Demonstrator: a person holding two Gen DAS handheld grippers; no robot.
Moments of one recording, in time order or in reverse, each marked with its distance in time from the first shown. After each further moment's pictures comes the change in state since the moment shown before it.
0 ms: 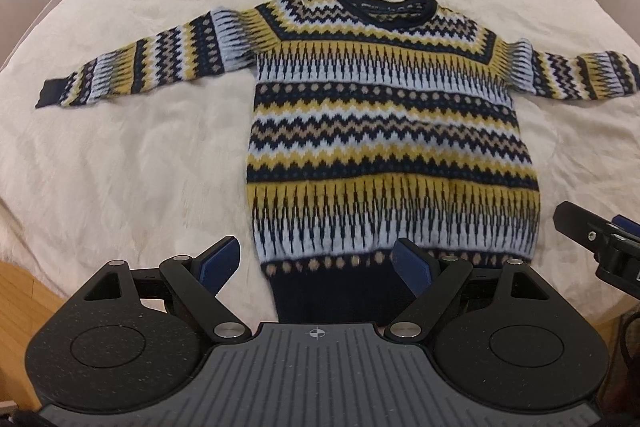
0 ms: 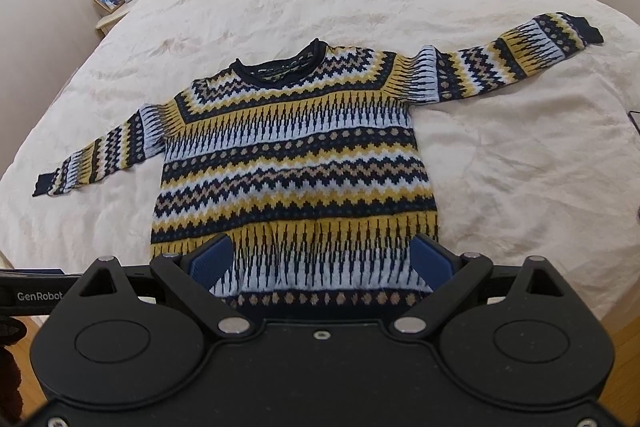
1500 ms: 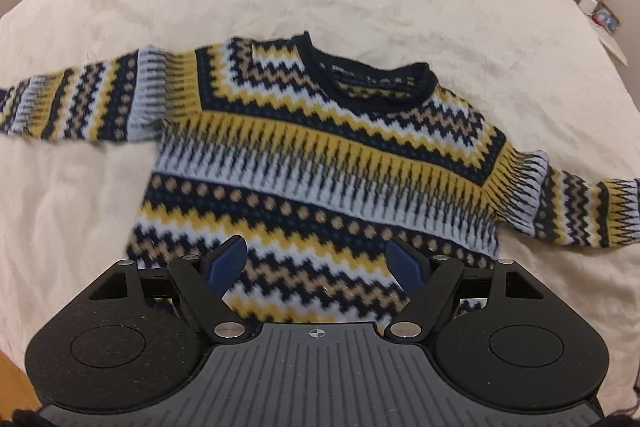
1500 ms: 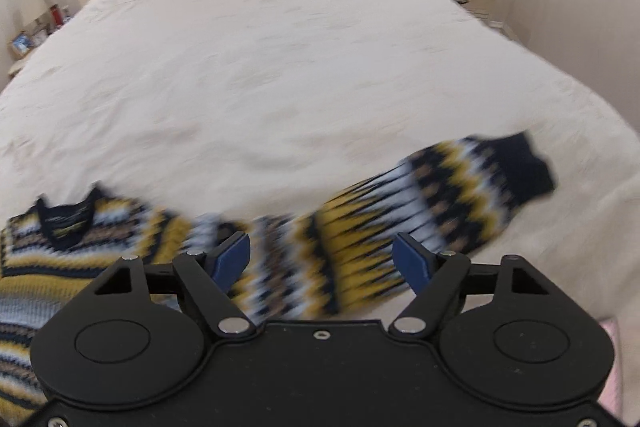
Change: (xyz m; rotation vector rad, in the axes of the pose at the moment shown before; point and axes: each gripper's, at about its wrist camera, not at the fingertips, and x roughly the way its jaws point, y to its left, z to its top) left arm 0.098 -0.078 0.125 -0.222 -0.039 -0.038; right arm 0.126 -0.262 0.234 -0.001 -0.078 -0.226
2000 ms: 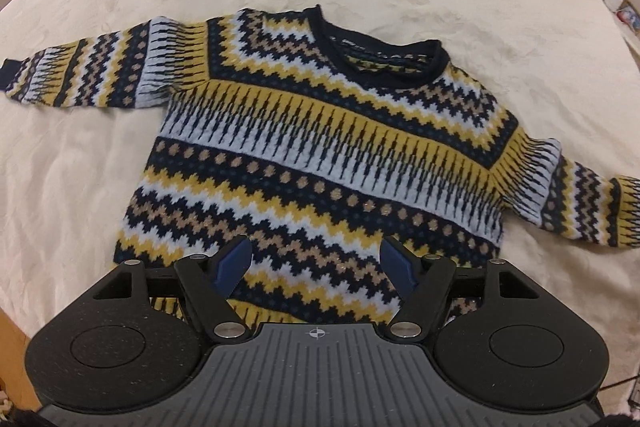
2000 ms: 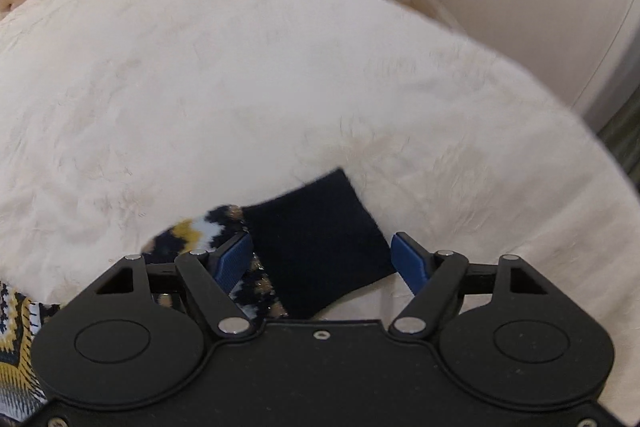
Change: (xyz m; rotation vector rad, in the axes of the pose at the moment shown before) left arm 0.002 -0.014 -0.008 -0.049 0.061 0.068; right arm 0.076 -0.124 0.043 0.175 0.118 -0.130
